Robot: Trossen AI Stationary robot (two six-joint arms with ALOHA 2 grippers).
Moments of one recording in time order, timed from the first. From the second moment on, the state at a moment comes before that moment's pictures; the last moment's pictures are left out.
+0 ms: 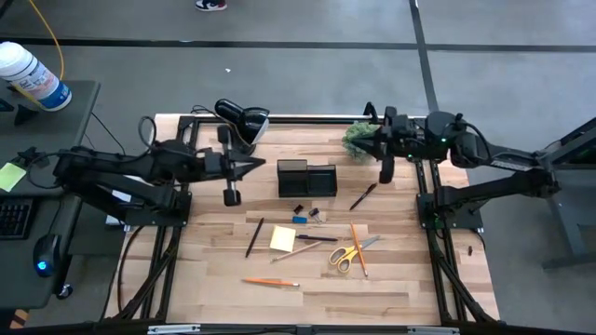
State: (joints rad) left arm 0.03 0.94 0.84 0.22 -0.19 0.35; right arm -0.14 0.97 1.12 -0.23 0.02 0.14
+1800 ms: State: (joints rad) left arm 0.33 1.18 0.84 0.40 -0.05 -0.06; right arm -0.20 1.37 1.12 -0.49 -0.58 0.46
